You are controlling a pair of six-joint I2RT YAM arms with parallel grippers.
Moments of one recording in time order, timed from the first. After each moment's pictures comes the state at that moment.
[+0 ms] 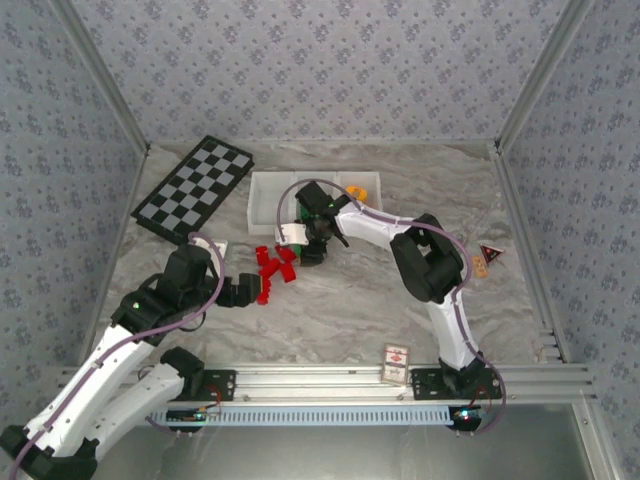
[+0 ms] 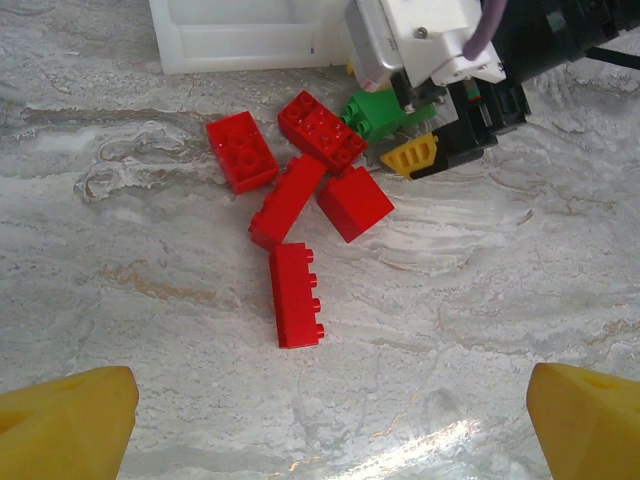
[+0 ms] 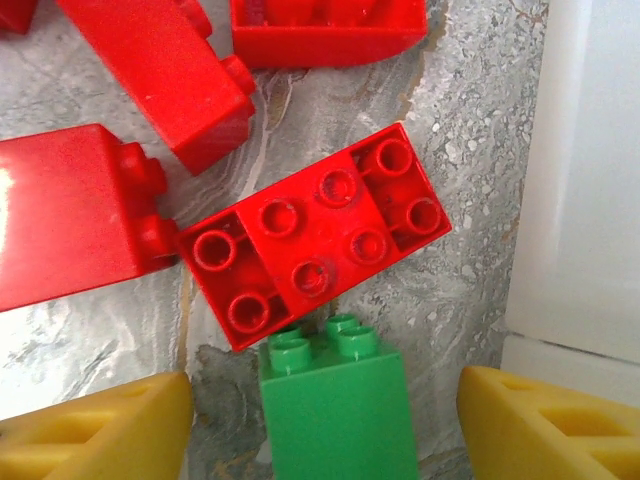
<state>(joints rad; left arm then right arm) -0.57 0.66 0.75 -0.86 0.01 -0.41 0.72 2.16 1.63 -0.60 -0.27 -1.01</state>
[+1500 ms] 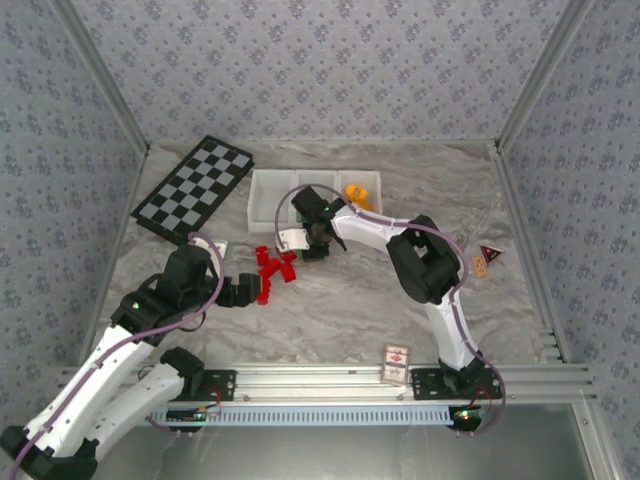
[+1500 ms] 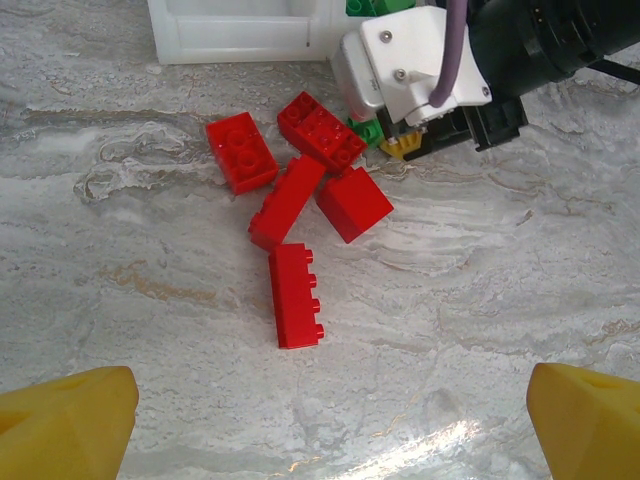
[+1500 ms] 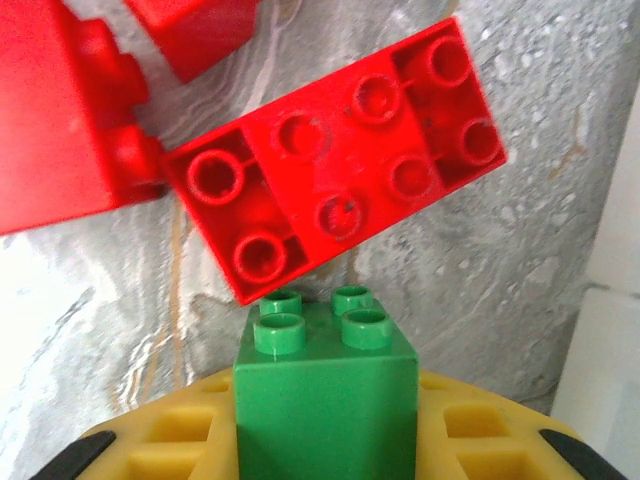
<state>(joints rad) -0.57 0.65 0.75 -0.86 0.01 -0.41 0.75 2.15 1.61 -0.64 -0.13 -1.04</state>
